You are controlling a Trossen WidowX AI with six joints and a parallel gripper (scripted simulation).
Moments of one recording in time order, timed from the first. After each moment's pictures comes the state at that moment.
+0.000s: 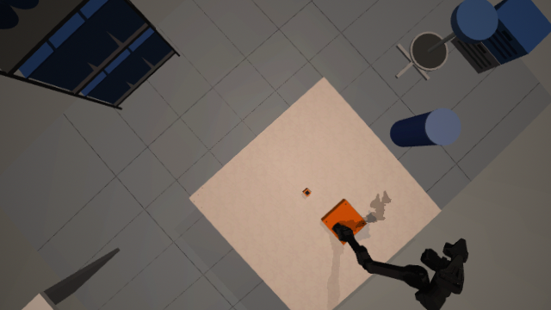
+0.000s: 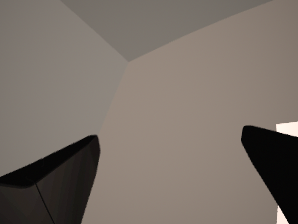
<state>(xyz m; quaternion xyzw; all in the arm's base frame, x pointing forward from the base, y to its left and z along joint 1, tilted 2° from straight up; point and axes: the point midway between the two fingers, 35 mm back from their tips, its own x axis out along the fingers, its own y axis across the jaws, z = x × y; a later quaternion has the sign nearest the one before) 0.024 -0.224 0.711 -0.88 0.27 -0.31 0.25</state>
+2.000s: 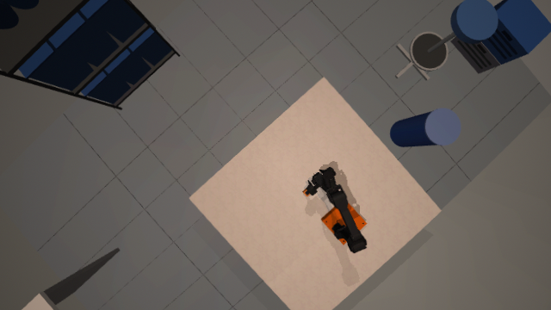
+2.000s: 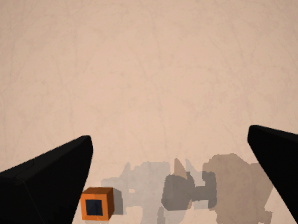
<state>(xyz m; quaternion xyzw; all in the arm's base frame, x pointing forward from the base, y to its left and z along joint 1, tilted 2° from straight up) 0.390 -0.132 0.196 0.02 0.49 -0.02 0.87</state>
